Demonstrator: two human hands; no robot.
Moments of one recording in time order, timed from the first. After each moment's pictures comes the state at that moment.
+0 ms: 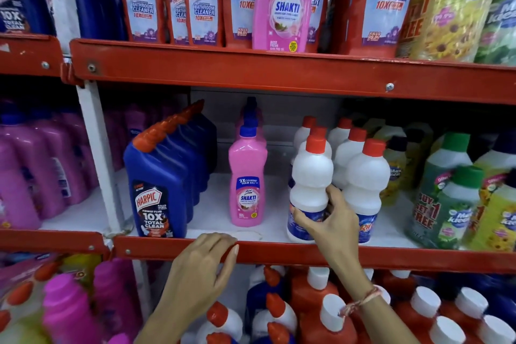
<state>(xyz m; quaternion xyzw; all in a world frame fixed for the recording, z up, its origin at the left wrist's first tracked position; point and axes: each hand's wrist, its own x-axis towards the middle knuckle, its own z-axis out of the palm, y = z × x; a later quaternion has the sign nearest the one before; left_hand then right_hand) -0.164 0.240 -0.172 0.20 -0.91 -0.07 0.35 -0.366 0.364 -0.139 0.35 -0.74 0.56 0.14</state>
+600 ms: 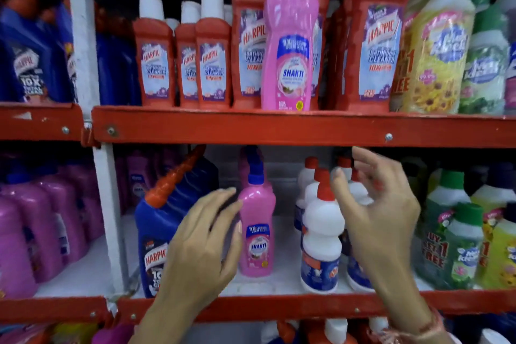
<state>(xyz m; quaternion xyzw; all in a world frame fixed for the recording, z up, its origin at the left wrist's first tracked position) -0.164 0.216 -0.062 0.09 -0.83 0.05 0.54 -0.312 0.380 -0.006 0.33 -0.60 0.64 0.36</state>
